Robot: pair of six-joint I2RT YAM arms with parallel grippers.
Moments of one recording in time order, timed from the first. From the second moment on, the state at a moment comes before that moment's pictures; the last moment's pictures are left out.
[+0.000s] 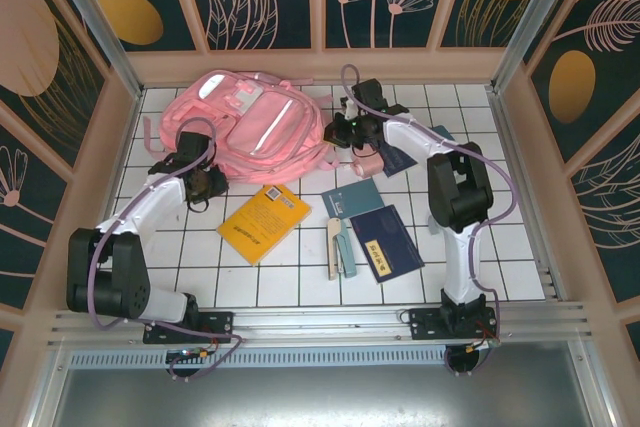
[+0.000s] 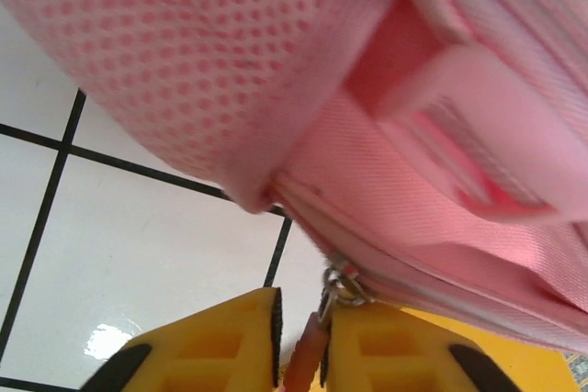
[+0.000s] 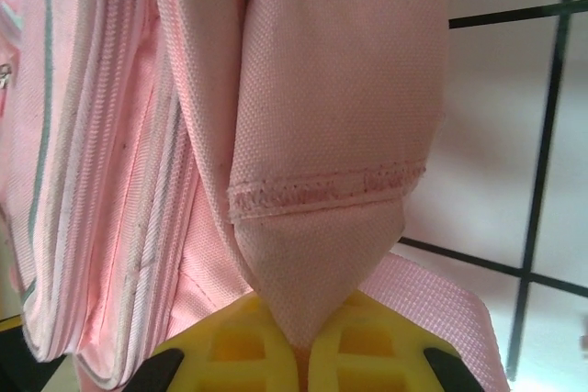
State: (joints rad) left arm -0.12 1.43 0.91 -0.58 0.00 -0.52; right arm 0.42 2.10 1.64 -0.45 -0.53 0.62
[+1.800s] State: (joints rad) left arm -0.21 1.51 0.69 -0.31 0.12 -0.61; right arm 0.85 1.80 1.09 -0.23 -0.34 0.74
